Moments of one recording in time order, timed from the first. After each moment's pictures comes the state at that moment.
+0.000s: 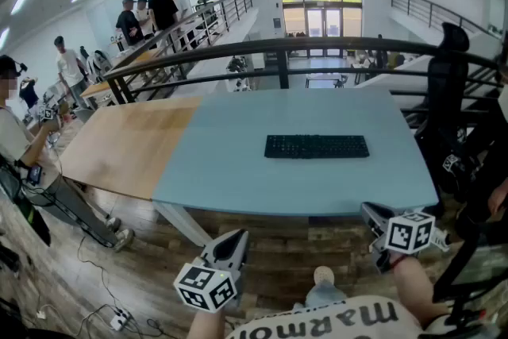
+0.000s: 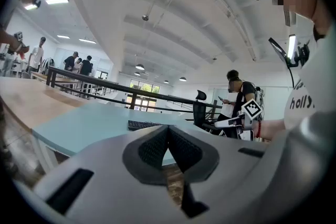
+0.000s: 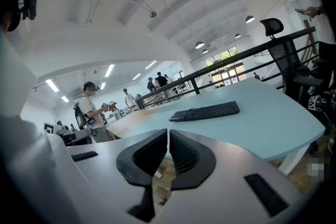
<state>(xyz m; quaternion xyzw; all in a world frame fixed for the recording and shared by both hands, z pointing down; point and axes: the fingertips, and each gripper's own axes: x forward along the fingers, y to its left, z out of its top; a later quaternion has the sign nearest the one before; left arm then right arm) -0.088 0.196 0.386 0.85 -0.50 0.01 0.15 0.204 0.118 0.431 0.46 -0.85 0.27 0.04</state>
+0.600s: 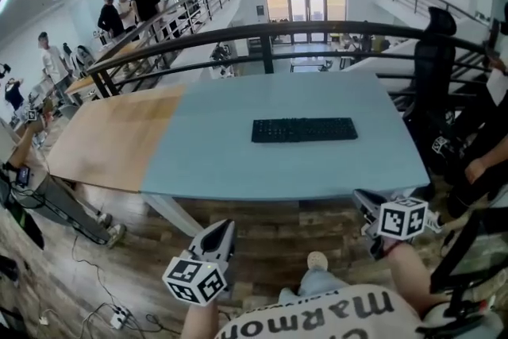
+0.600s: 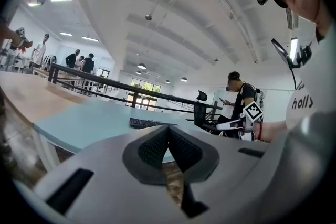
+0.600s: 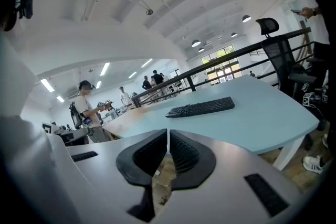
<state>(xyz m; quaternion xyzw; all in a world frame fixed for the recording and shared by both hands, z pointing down) -0.105 0.201 0.389 0.85 -0.51 0.00 0.15 0.199 0.124 0.438 0.47 -0.84 0.28 0.05</state>
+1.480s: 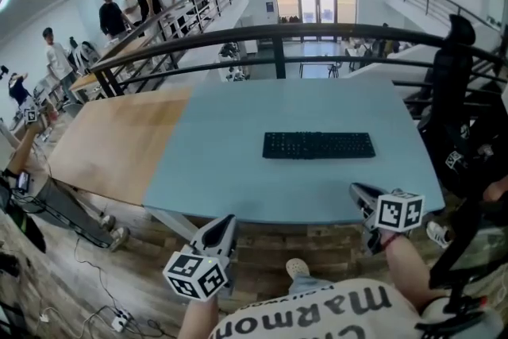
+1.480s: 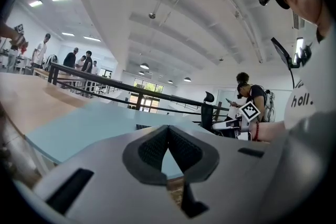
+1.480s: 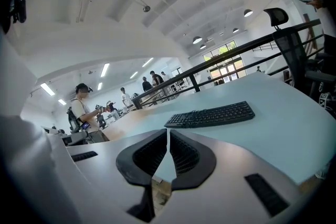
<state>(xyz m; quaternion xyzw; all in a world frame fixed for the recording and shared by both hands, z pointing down) -0.131 0.101 0.387 0.84 -0.52 0.00 0.16 0.160 0.005 0.439 0.45 -0.84 0.30 0.05</state>
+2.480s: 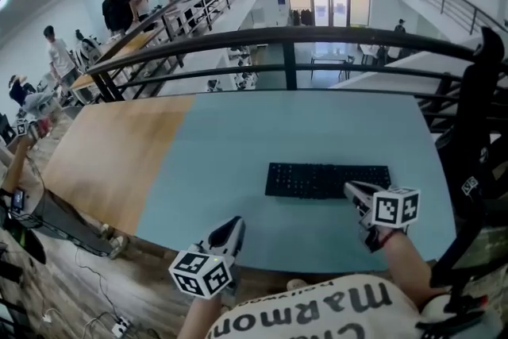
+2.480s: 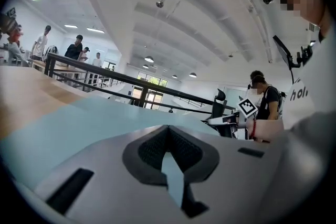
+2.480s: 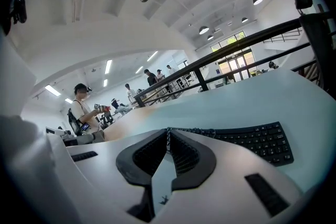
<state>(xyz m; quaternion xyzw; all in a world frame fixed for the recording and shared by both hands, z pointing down) -0.132 -0.065 0.413 0.83 -0.53 0.02 0.19 0.124 -0.175 0.452 0.40 -0.86 0.31 0.07</state>
